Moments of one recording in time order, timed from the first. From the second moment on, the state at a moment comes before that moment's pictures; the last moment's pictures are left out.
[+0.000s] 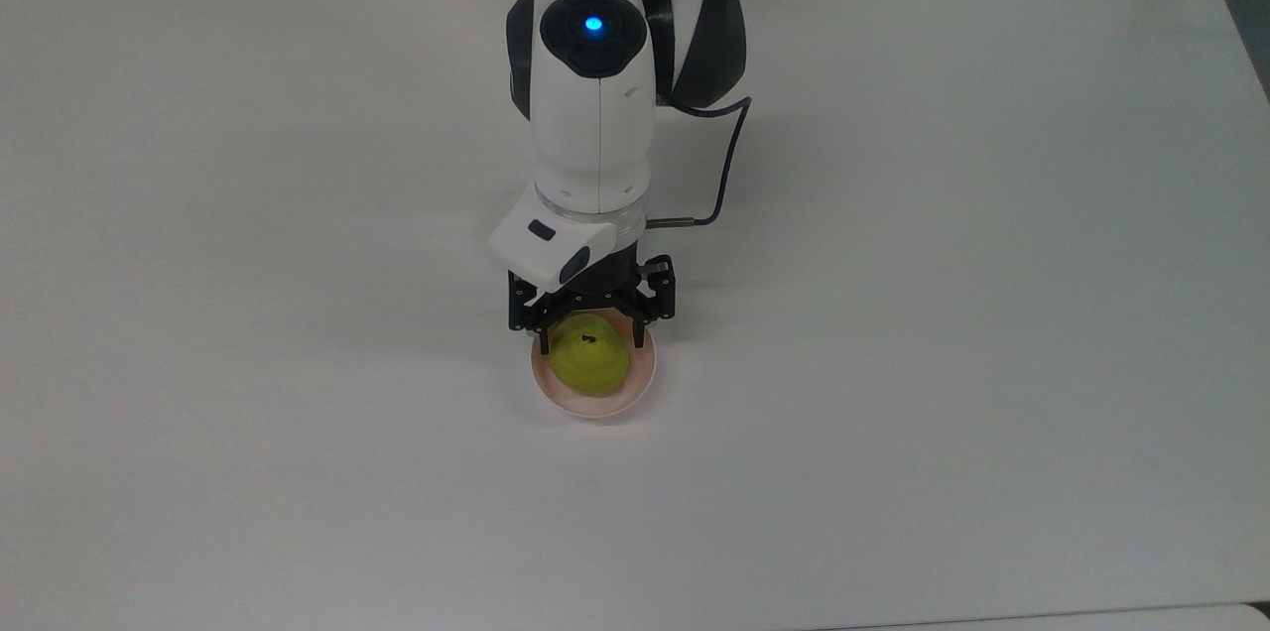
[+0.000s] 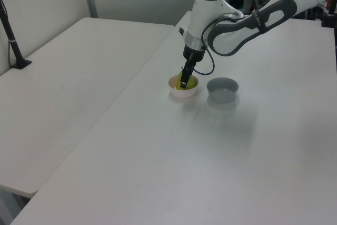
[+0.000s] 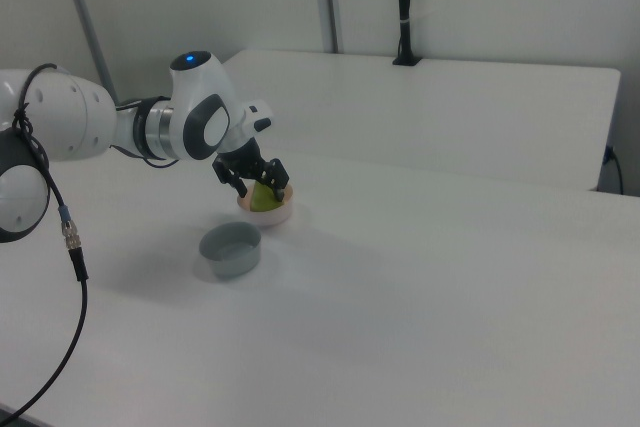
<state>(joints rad) 0.16 0.58 -0.05 -1.54 -0.05 2.41 0.01</state>
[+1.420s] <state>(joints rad) 0.16 0.53 -0.05 -1.50 -0.09 2.41 0.02</state>
